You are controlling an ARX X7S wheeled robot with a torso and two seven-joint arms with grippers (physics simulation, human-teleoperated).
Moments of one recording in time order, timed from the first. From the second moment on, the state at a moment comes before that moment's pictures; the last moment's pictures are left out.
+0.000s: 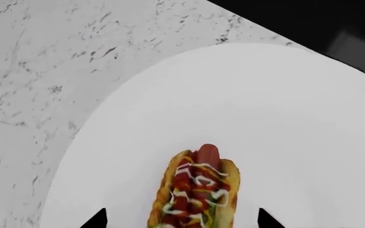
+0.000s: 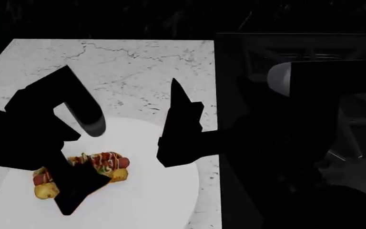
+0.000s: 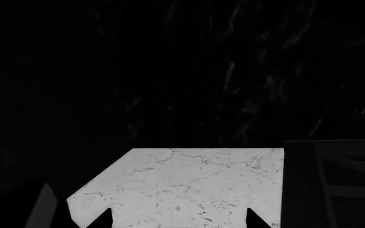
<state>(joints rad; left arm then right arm) -1.53 -0.54 1.09 -0.11 -1.14 -1.31 0.20 0.78 0.41 0.03 -0.55 1.40 1.09 0.58</state>
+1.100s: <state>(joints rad) -1.52 -0.55 1.16 -0.11 -1.14 -1.34 0.20 0.75 0.42 0.01 -0.55 1.40 1.05 0.57</state>
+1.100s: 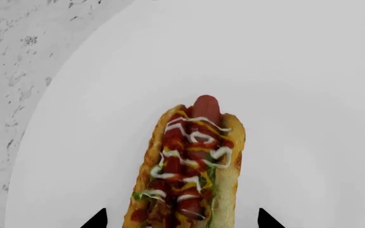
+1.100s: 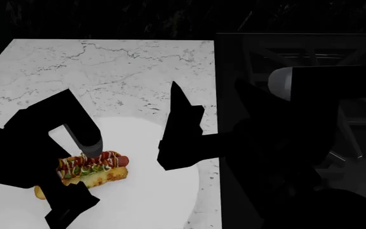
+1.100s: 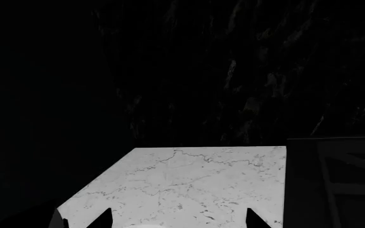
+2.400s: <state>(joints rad) -1.65 -0.69 0.88 0.21 -1.32 -1.28 -0.05 0.79 0.45 -0.01 -0.58 1.47 1.04 0.64</state>
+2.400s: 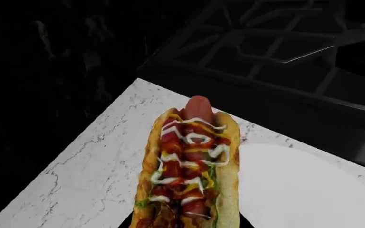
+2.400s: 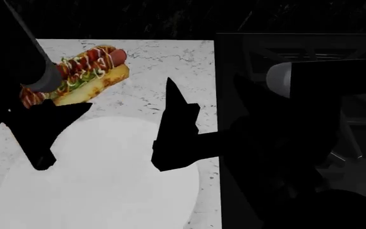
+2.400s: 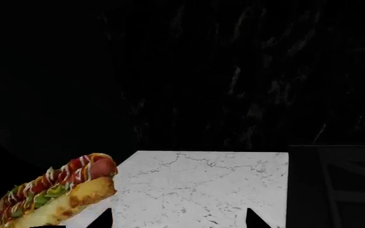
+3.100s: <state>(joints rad) -1.24 -0.87 0.62 0.42 -1.42 -0.93 -0.50 0.77 0.47 -0.02 -0.60 1.44 1.01 0.62</state>
